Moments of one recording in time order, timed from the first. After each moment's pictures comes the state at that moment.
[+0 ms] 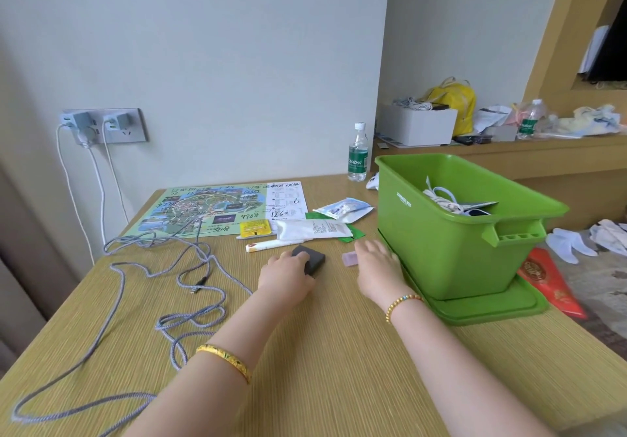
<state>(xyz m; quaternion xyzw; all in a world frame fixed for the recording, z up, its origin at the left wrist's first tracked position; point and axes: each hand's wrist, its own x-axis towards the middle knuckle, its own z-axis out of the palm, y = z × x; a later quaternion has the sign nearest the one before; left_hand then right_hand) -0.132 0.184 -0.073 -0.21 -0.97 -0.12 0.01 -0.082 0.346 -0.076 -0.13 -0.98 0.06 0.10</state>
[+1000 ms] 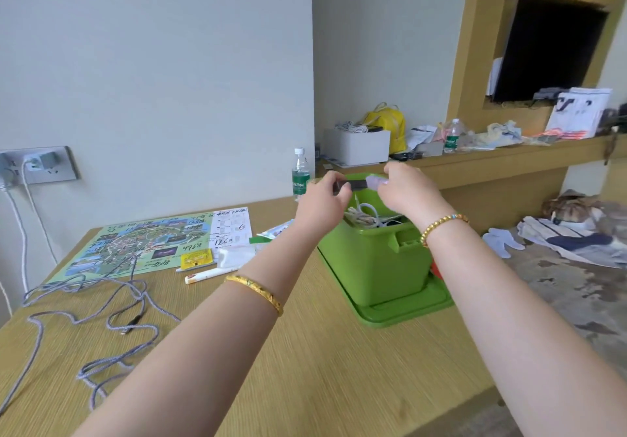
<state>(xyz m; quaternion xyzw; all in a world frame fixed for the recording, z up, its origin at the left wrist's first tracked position) -0.076 0.331 0.066 -0.33 -0.81 -0.48 0.08 -0.001 0.449 0.097 -0.23 -0.93 0.12 0.26</state>
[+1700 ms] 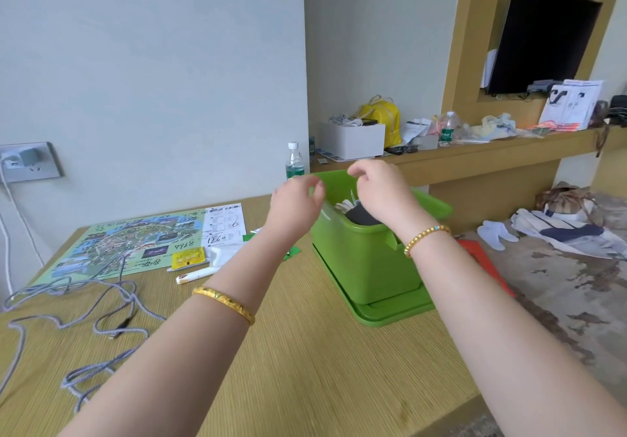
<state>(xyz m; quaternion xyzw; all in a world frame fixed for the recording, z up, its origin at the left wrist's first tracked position) -0.091 0.307 0.062 -0.32 -0.85 -0.38 0.15 -0.015 0.426 0.083 -0.14 -0.91 0.19 0.34</state>
